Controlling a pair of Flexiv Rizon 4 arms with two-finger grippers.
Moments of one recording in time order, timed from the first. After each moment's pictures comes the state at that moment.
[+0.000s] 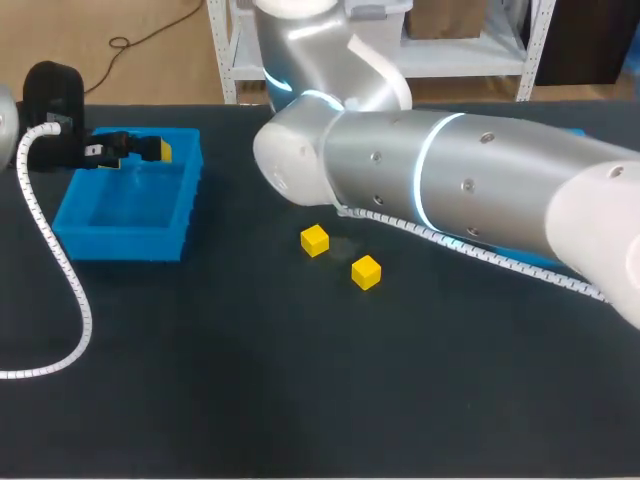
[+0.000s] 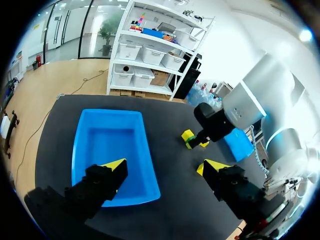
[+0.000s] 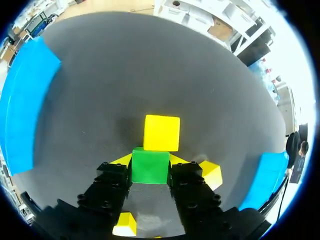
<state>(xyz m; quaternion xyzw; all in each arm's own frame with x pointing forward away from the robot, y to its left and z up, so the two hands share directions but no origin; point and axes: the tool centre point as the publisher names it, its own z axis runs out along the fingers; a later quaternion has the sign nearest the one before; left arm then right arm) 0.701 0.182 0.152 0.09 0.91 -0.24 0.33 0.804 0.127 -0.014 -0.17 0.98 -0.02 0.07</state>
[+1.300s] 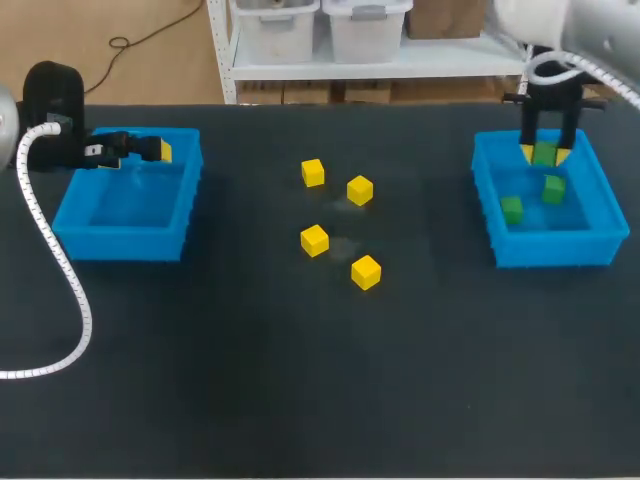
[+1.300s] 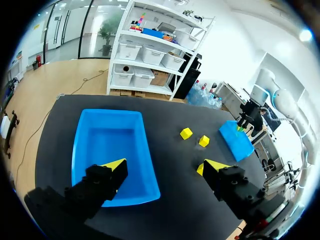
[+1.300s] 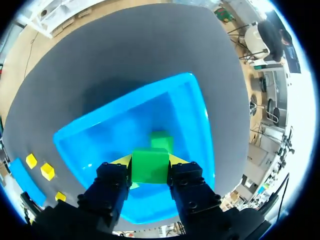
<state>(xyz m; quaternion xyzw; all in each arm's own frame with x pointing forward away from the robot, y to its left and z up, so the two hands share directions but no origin) 0.701 0.182 0.152 0.09 0.91 -0.24 0.33 0.792 -0.220 0.047 0.20 0.97 -0.05 -0.11</state>
